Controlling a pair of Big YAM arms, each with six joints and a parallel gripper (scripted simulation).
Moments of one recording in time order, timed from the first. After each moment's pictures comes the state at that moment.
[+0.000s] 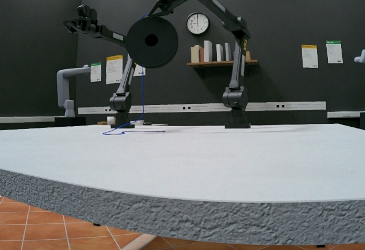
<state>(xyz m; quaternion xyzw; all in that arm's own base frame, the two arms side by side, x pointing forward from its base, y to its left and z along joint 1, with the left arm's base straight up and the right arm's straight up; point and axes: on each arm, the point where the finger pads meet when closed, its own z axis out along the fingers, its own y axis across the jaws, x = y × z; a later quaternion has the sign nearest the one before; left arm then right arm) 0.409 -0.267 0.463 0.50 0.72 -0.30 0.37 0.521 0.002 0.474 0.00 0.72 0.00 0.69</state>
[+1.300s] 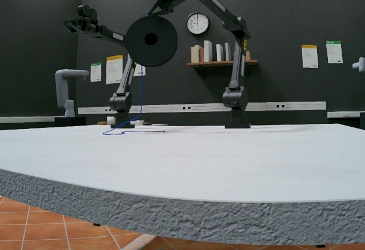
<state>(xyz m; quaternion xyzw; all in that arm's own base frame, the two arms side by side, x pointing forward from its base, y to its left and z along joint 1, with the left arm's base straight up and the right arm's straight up) 0.409 -0.269 0.468 0.50 0.72 -0.30 0.37 0.521 0.002 0.474 0.00 0.72 0.00 0.69</state>
